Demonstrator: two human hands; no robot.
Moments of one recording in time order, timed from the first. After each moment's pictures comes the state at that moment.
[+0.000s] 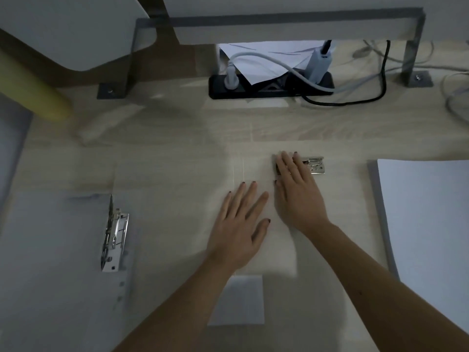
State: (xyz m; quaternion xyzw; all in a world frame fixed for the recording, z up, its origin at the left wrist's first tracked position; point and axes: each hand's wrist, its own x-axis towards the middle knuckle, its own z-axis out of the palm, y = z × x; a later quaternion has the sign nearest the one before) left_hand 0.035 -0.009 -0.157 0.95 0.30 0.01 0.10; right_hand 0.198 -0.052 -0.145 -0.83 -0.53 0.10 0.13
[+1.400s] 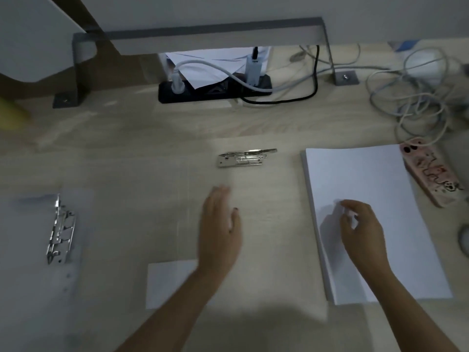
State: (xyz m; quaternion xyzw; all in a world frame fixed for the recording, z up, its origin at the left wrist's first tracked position) left_hand 0.095 -0.092 -0.107 0.80 0.43 0.22 0.35; right_hand 0.284 -0.250 -0.097 -0.91 -0.24 0.14 0.31
